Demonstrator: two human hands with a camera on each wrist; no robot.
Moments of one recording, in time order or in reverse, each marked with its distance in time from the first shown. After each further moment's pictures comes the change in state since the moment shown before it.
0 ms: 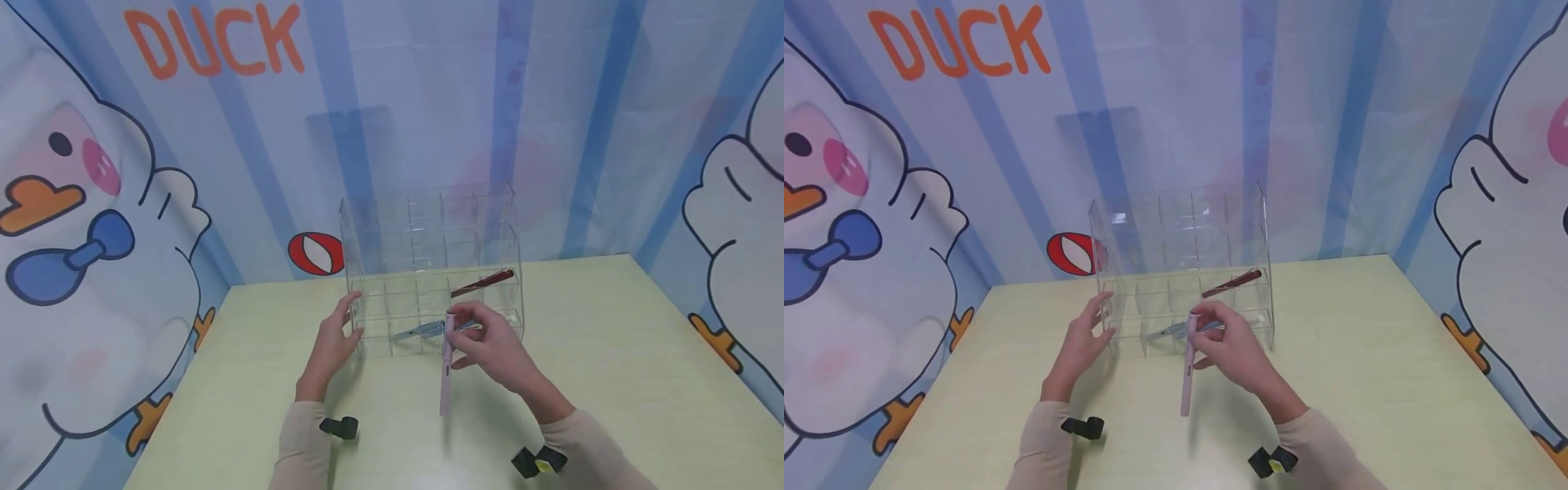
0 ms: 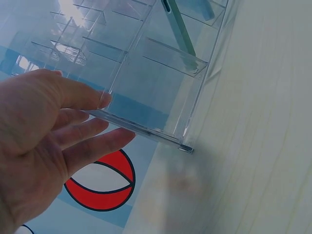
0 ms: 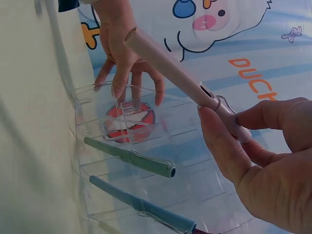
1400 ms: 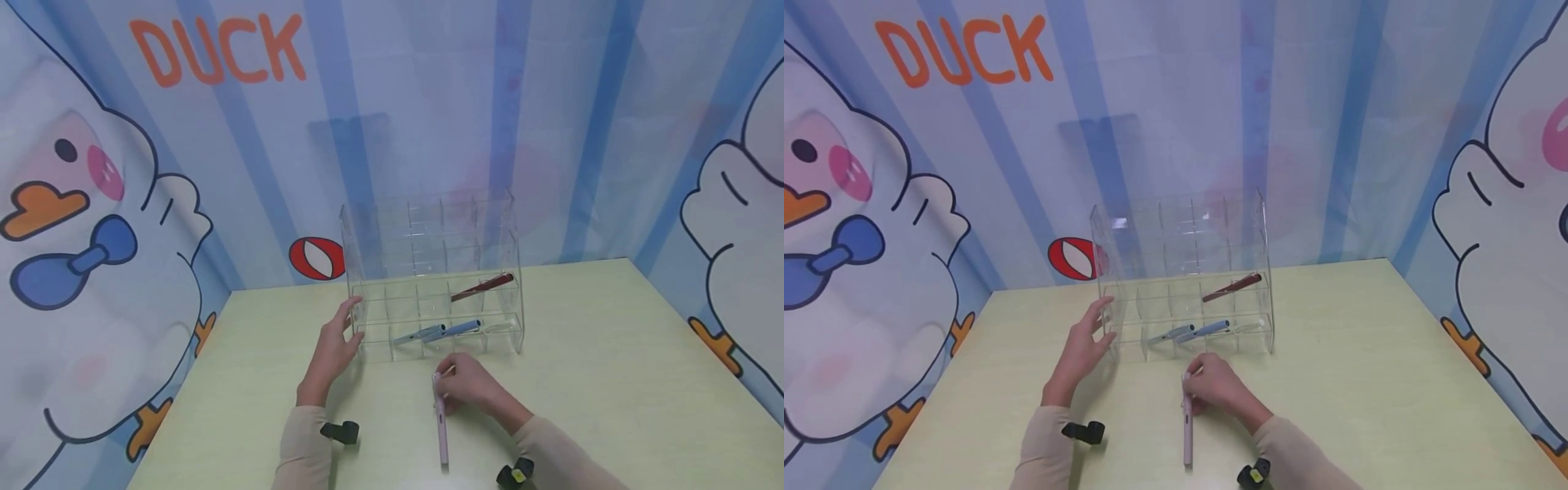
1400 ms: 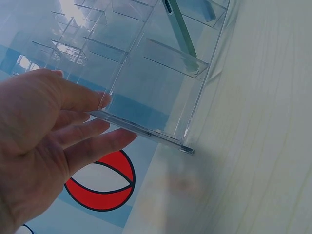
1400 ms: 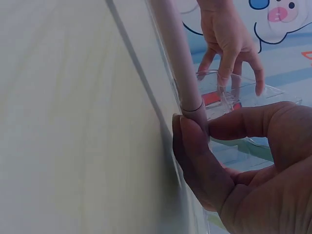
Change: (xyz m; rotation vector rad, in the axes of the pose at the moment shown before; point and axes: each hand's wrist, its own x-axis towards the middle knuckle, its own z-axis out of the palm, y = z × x) left_hand 0.000 -0.002 0.001 -0.007 -0.011 -0.007; right_hand 0.006 0.081 0.035 -0.214 -0.042 0.367
